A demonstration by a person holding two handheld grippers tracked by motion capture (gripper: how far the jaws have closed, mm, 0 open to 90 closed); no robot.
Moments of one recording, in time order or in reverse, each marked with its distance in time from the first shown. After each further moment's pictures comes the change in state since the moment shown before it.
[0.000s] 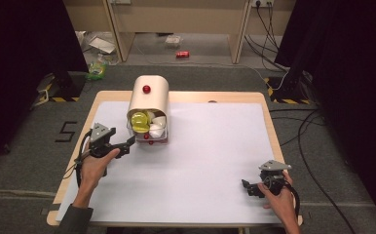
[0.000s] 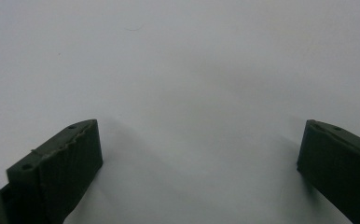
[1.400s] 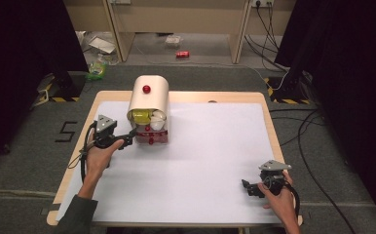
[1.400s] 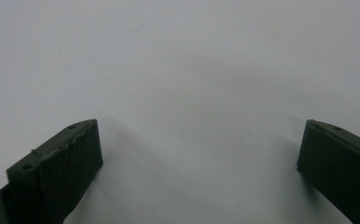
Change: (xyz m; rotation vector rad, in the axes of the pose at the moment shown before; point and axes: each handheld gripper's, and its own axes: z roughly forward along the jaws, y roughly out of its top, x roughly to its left) left arm 0.005 0.015 0.022 0.023 0.055 0.017; right arm 0.000 0.000 0.000 -0.001 0.000 0.000
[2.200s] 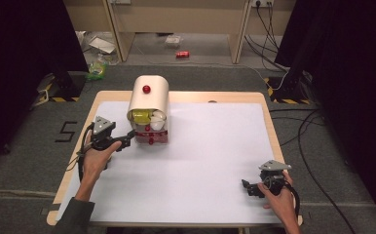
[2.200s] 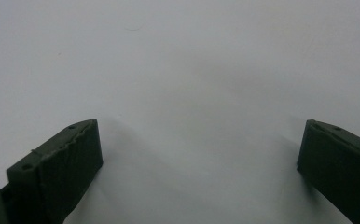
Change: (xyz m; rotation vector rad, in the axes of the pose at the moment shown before) left arm 0.001 -0.003 -0.010 -0.008 -0.012 -0.001; right arm 0.000 0.000 0.000 0.000 -0.001 -0.003
